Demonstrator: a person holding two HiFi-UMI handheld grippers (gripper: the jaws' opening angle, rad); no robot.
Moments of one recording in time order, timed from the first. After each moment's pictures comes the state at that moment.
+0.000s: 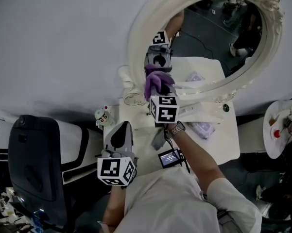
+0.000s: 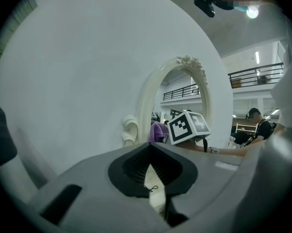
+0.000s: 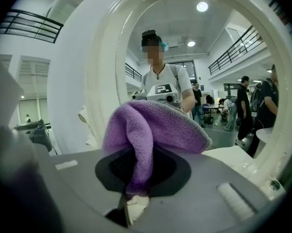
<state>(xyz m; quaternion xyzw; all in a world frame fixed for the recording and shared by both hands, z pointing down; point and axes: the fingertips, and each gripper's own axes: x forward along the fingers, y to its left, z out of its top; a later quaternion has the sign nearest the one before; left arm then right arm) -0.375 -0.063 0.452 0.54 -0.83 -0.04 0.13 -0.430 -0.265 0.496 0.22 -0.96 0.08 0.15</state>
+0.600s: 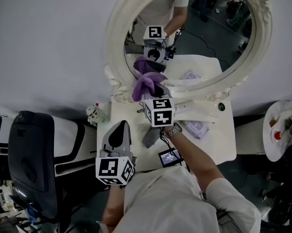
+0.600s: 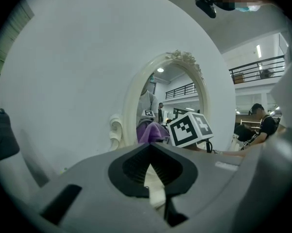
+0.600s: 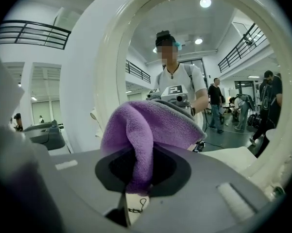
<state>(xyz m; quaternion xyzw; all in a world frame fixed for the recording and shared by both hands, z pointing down) -0.323 -0.096 0.446 0.52 -0.85 -0.03 0.12 -0.392 -0.267 0.494 0.15 -0.98 0.08 0.14</state>
